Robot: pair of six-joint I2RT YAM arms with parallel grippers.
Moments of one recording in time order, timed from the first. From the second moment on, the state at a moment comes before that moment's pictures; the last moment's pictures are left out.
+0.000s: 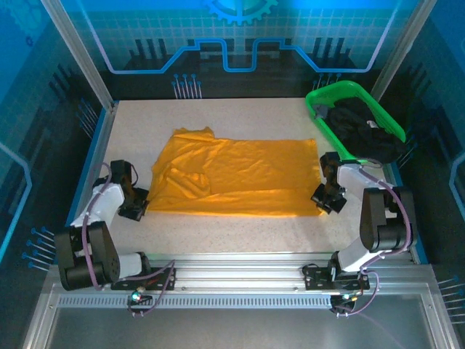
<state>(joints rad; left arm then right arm) 0.25 1.27 0.70 -0.83 0.09 -1.11 0.03 1.56 0.85 -0.93 0.05 0.77</state>
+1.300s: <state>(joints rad) -0.40 1.90 1.32 -0.80 0.05 -0.59 0.31 1.28 0.88 -0.53 -0.39 0.58</state>
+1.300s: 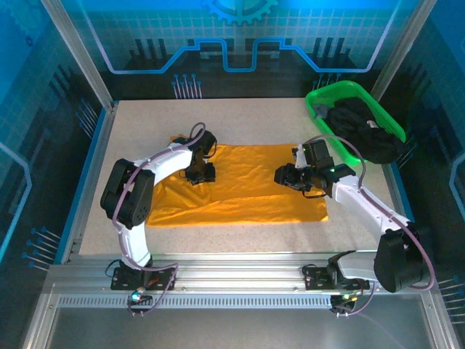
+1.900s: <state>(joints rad) -0.42 1.95 1.32 -0.81 0.00 -0.52 0.31 1.31 0.86 -0.52 -0.40 0.59</state>
